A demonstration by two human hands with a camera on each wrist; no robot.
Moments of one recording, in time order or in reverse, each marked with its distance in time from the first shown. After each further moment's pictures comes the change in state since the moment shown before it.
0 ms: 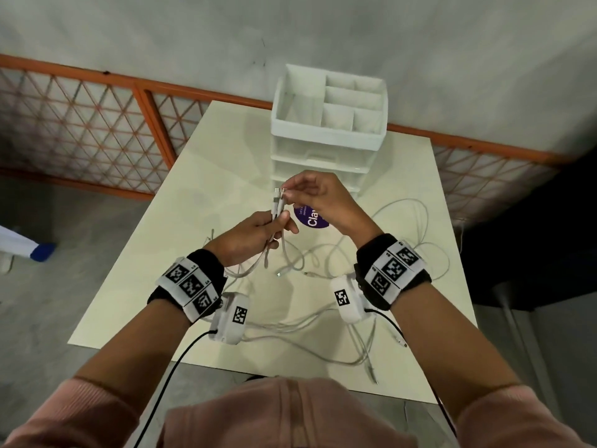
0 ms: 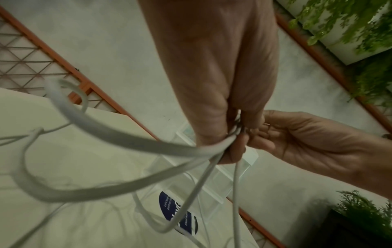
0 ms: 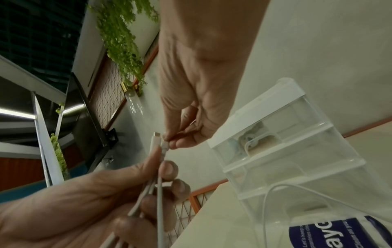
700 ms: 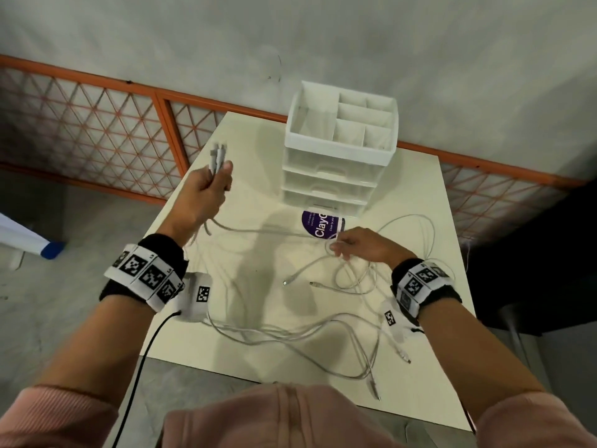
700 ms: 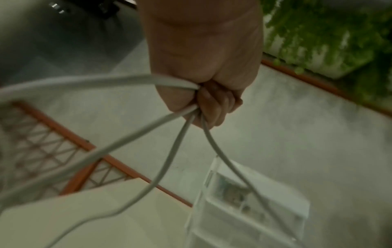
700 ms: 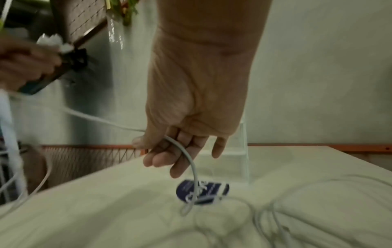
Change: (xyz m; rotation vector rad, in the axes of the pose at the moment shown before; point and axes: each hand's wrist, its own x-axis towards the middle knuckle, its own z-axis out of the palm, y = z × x) left_hand -0.028 0.041 -0.074 0.122 0.563 0.226; right_hand -0.027 0.063 -0.059 -0.673 -0.323 0.311
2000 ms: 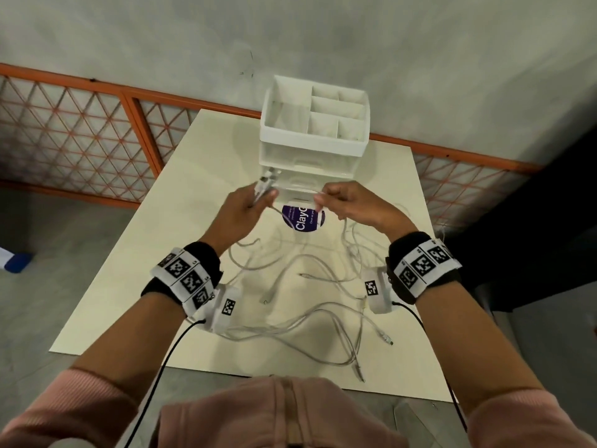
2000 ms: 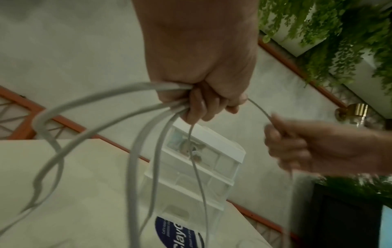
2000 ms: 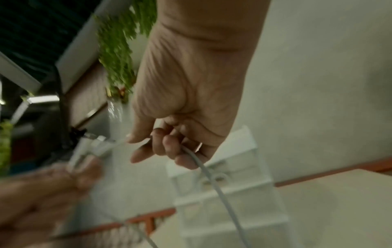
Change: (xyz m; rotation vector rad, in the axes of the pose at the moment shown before) left_hand -0.010 -0.011 0.078 0.362 -0.168 0.243; right_hand -0.040 -0.054 -0.044 0.230 0.221 -0.153
